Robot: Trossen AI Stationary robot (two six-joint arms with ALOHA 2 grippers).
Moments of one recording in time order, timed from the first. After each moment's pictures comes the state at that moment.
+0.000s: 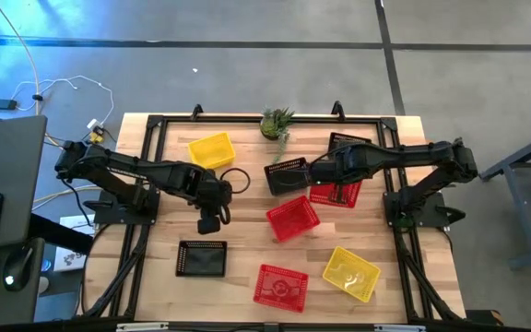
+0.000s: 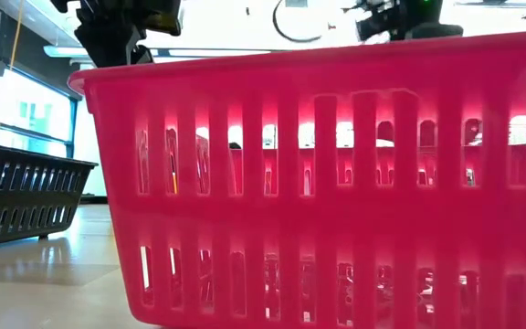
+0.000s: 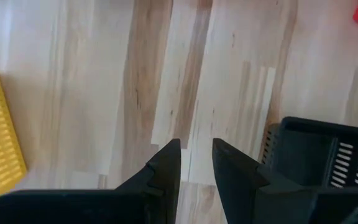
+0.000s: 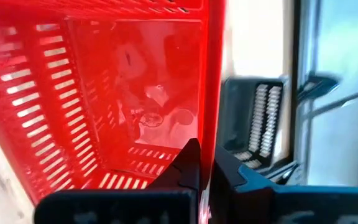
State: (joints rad) left arm -0.03 1.40 1.13 -1.02 -0.08 -0.31; right arm 0.02 1.52 1.40 -1.43 0.42 0.16
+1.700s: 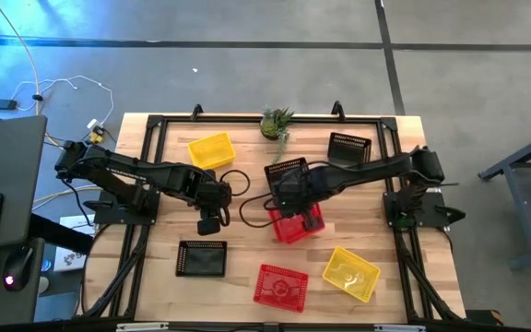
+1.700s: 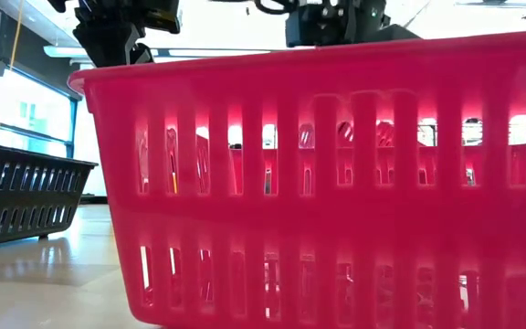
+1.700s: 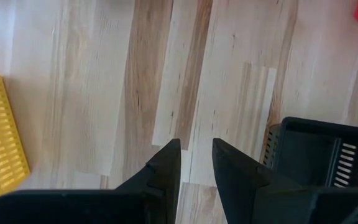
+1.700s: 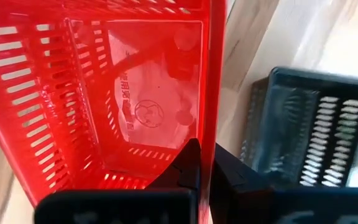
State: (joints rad) left arm -0.05 1.40 1.13 -1.02 -0.09 -0.32; right arm 0.10 1.81 1.48 -1.00 0.10 -0.34
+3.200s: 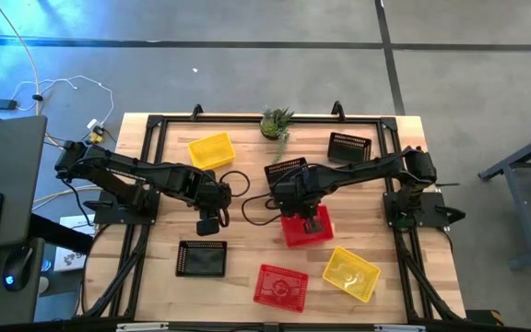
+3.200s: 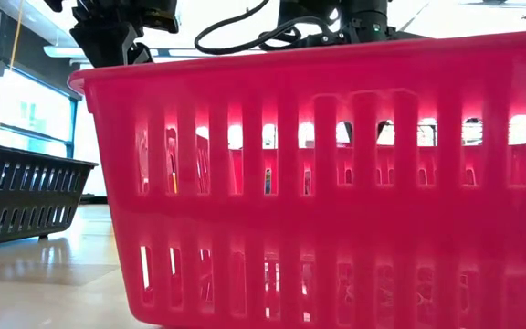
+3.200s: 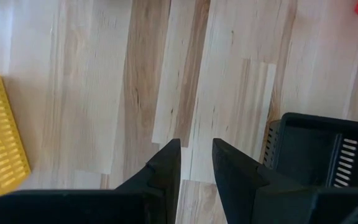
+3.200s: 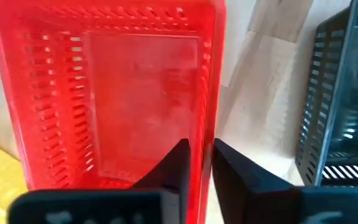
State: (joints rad) left arm -0.06 1.40 1.13 -1.03 -0.09 -0.31; right arm 0.08 1.87 1.48 -1.11 -0.03 -0.18
